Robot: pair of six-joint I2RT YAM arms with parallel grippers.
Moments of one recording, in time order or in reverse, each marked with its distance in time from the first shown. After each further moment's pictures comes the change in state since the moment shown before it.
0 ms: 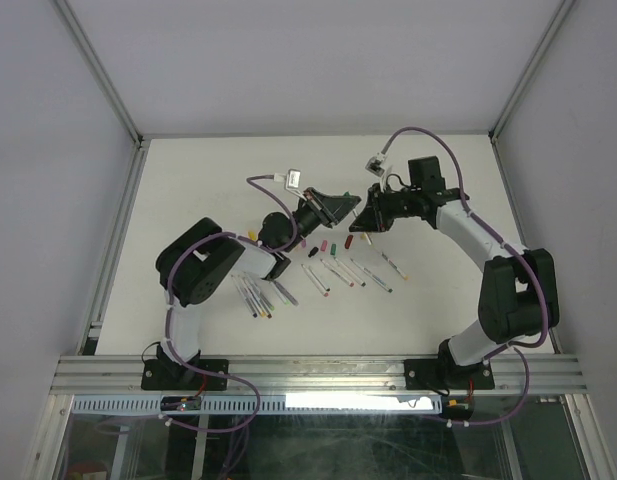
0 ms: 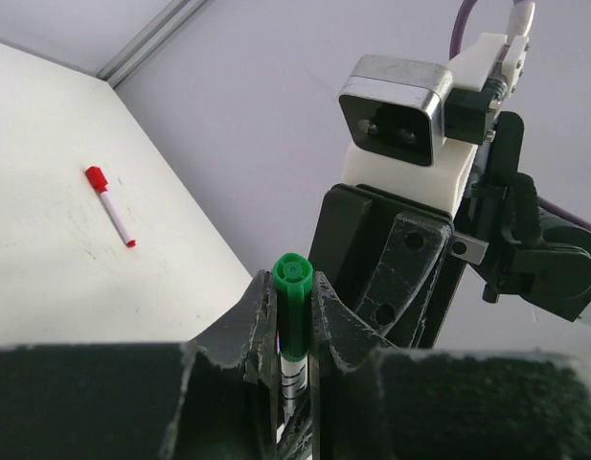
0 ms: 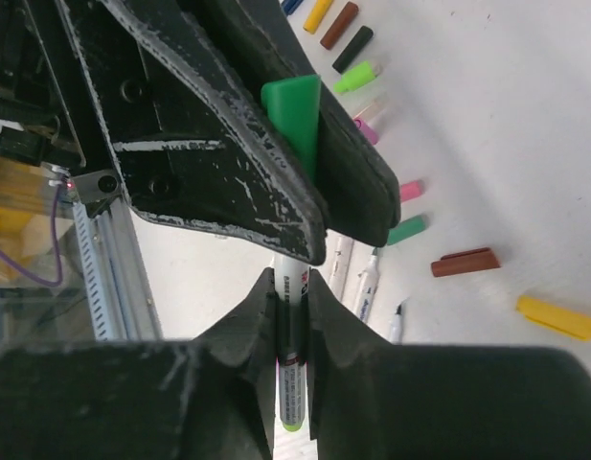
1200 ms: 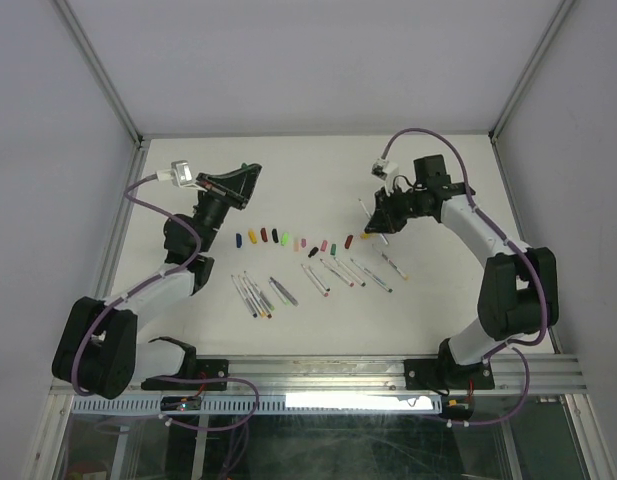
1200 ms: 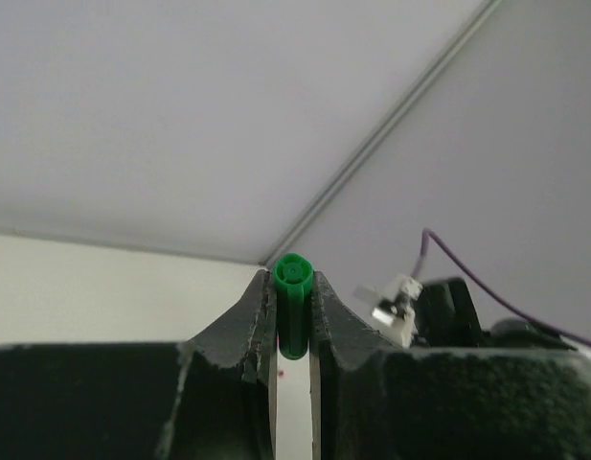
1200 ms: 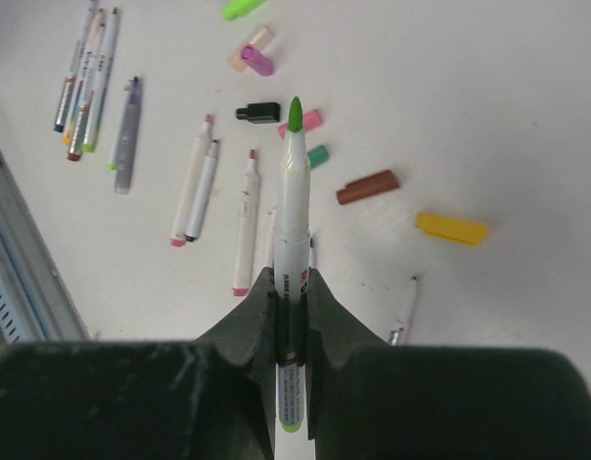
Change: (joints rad) left arm 0.401 -0.731 -0.341 -0.272 -0.048 0.213; right arm -0.012 0.016 0.047 -0.174 0.192 -0.199
